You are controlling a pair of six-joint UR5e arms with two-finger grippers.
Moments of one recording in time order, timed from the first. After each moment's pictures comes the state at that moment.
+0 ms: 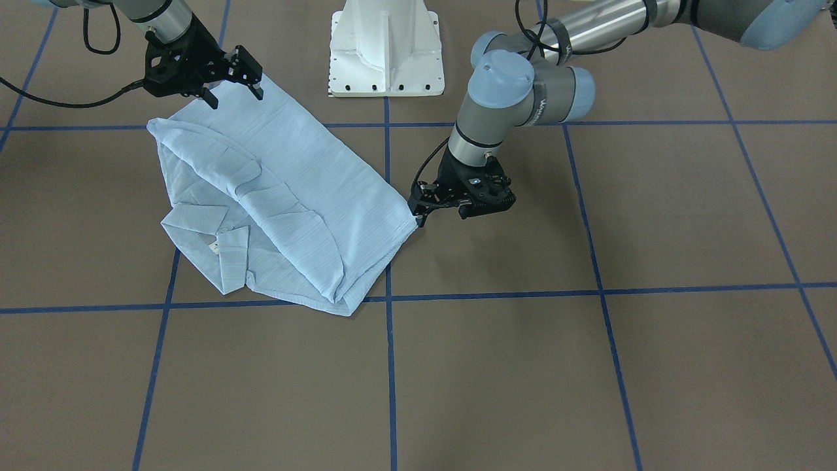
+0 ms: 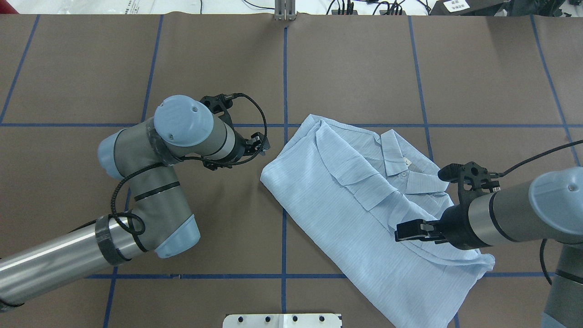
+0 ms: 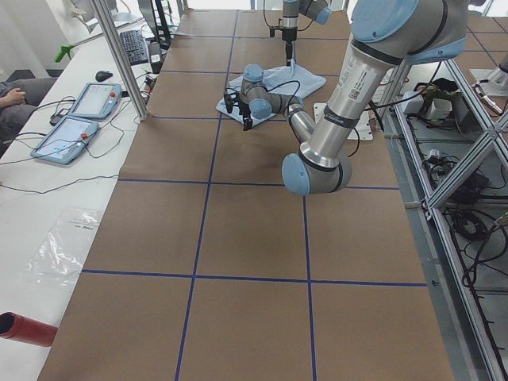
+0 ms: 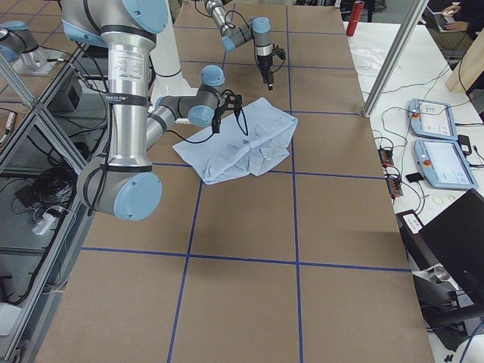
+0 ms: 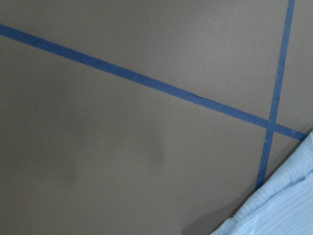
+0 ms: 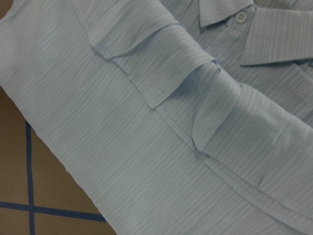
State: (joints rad) left arm -0.55 -2.24 -1.54 -1.92 -1.84 -1.56; right arm 0.49 -1.62 2.22 -1.18 1.97 1.36
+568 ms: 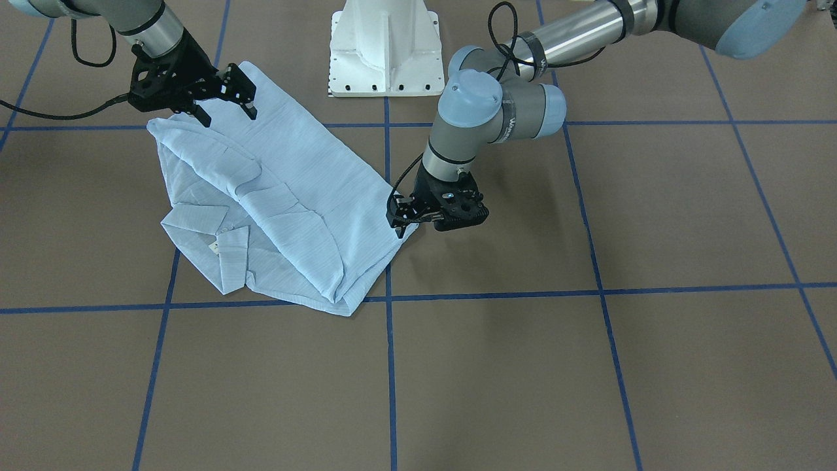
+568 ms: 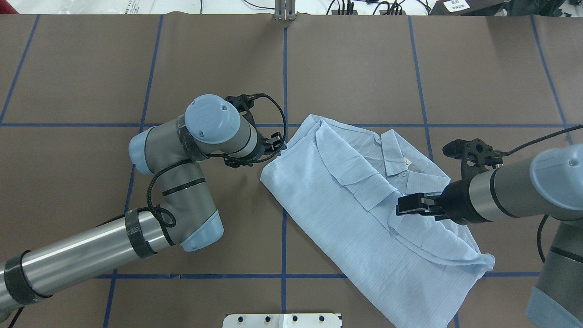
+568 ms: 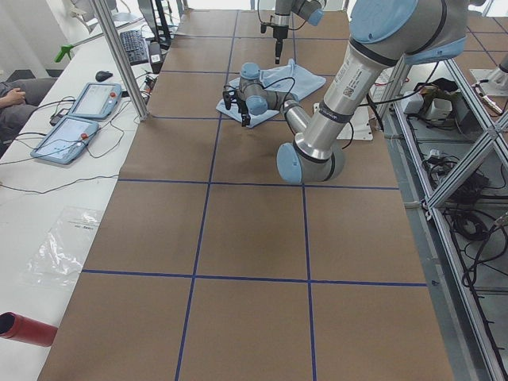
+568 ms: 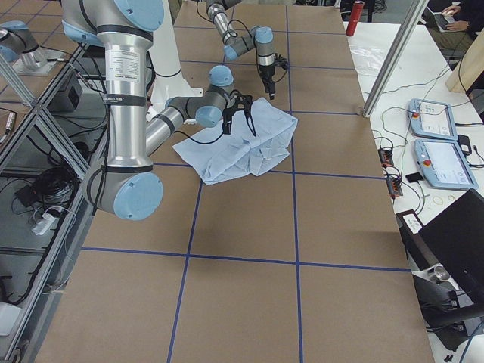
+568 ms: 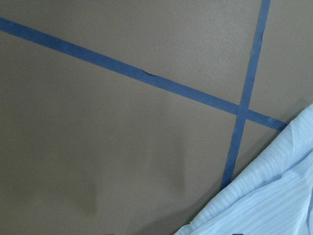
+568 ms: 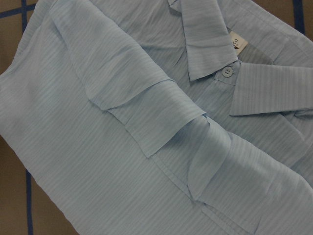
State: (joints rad) left arm -0.53 -2.30 -1.46 -1.96 -1.84 -1.56; right arm 0.55 -1.59 2.19 -1.18 1.97 1.35
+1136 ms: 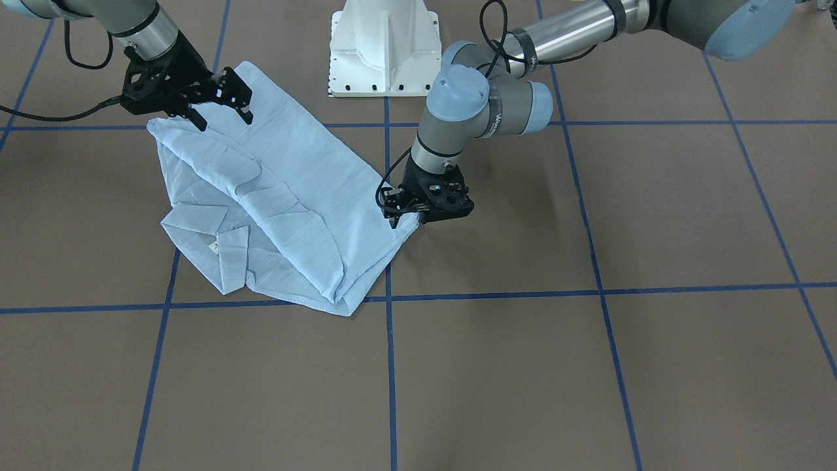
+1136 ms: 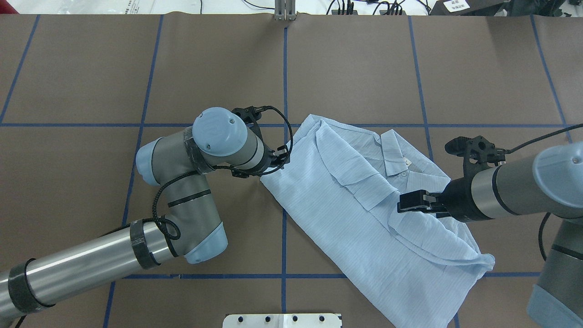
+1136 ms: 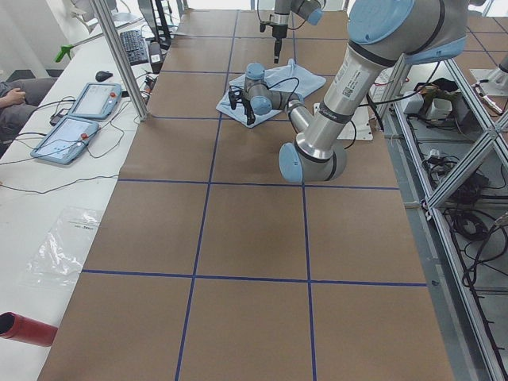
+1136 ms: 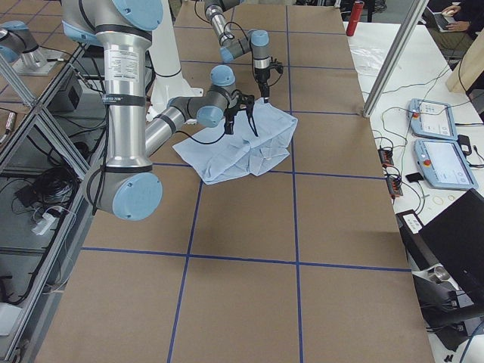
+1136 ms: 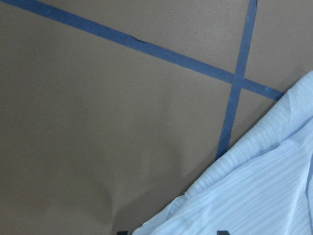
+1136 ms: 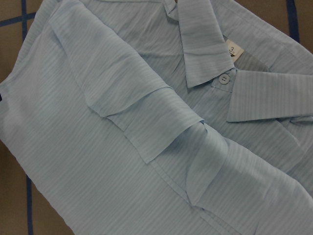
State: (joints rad) left arm -0.50 -2.30 -1.46 -1.96 -1.84 -1.56; right arm 0.56 -1.59 2.19 -1.18 1.97 1.35
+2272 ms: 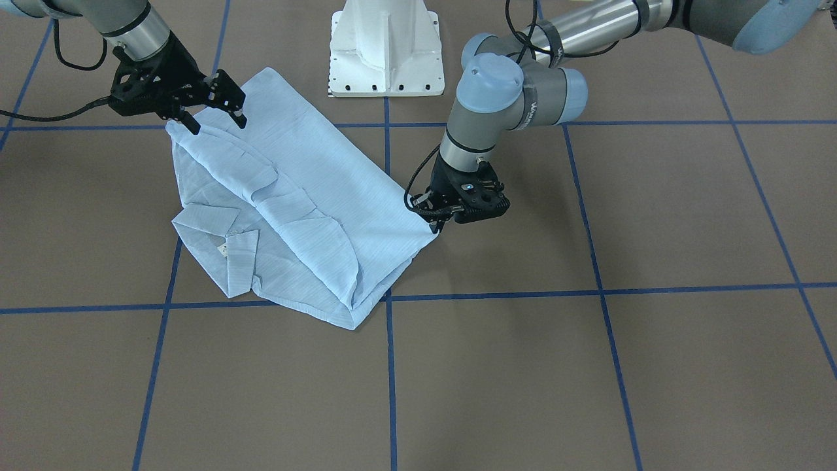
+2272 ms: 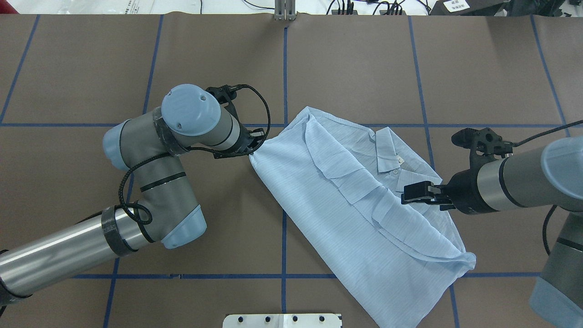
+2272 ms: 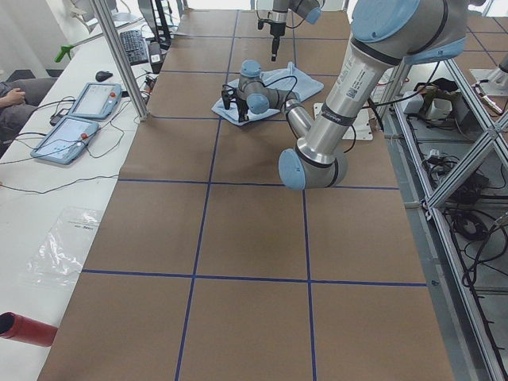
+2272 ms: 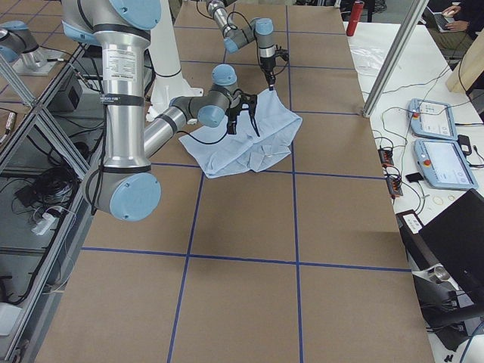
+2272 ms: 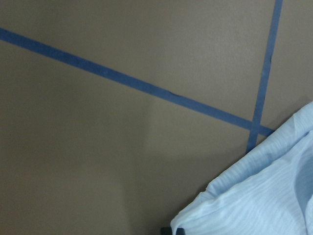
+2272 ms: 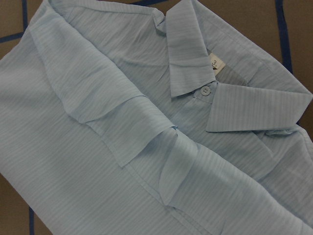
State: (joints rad) left arm -0.59 -2.26 -1.53 -1.88 -1.82 -1.53; right arm 0.60 -1.59 2.19 -1.18 1.98 1.36
